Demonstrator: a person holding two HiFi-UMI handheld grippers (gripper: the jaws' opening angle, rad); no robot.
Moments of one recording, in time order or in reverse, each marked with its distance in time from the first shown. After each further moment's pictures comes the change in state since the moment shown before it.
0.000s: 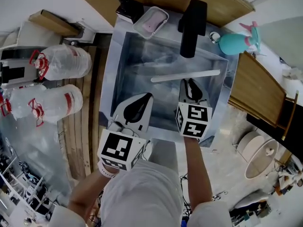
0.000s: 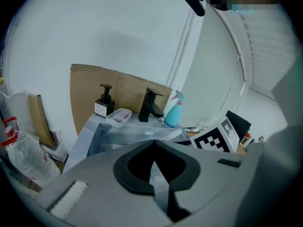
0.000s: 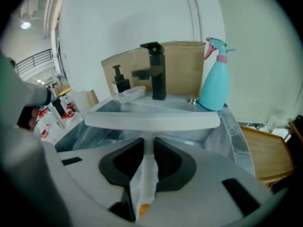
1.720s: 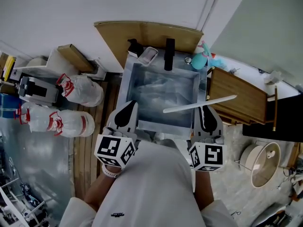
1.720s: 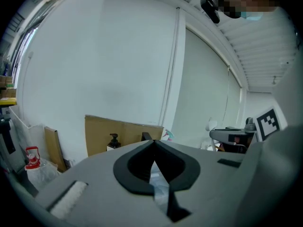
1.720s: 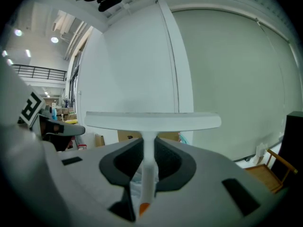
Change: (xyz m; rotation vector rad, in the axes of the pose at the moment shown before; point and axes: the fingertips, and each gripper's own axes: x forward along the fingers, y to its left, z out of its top) left arm -0.176 -0.068 0.107 0.085 -0.316 0.079; right arm -0.324 0.004 0.123 -0.038 -0.556 -0.042
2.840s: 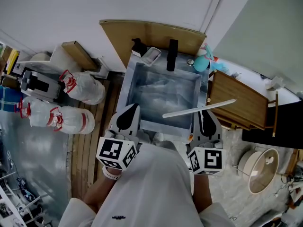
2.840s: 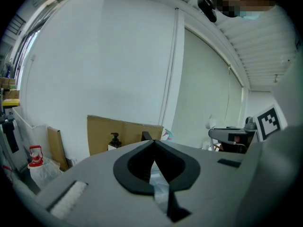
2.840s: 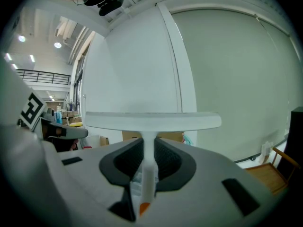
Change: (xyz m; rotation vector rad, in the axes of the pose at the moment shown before) left arm -0.013 -0.012 -0.008 0.004 -0.003 0.026; right arm -0.012 0.006 -0.001 0.013 -0.027 0.055
